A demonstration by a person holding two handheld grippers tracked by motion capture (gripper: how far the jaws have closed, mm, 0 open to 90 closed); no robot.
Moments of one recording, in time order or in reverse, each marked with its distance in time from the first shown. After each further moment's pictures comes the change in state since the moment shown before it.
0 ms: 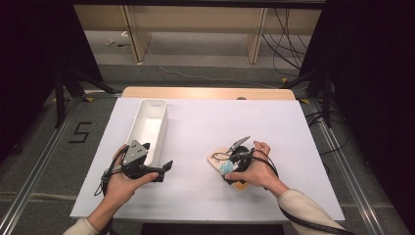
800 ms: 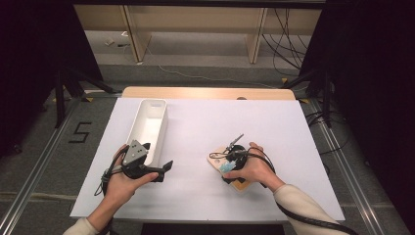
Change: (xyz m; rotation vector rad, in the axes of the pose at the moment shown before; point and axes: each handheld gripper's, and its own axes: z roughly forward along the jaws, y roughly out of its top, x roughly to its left) left arm 0.000 0.000 0.001 0.001 -0.002 -0.001; right arm -0.002 0.009 0.009 0.121 0.001 -0.001
